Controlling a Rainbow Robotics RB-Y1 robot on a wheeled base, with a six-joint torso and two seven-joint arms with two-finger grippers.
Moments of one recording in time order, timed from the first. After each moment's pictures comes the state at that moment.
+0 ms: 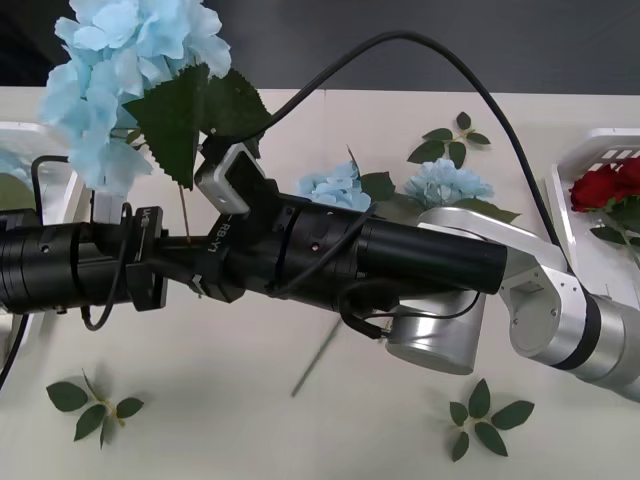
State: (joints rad) right arm -0.65 -0.59 0.93 -2.05 -0.60 0.32 1.40; left arm -0.14 0.32 0.29 -1.70 1.79 1.58 -2.67
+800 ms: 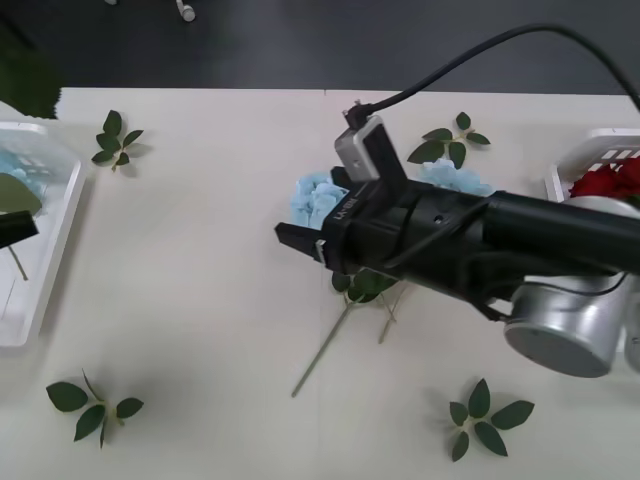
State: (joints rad) right arm -0.37 -0.76 0.58 -2.28 -0.71 0.67 1.39; left arm 0.08 0.64 0.59 -1.70 1.92 1.40 -2.66
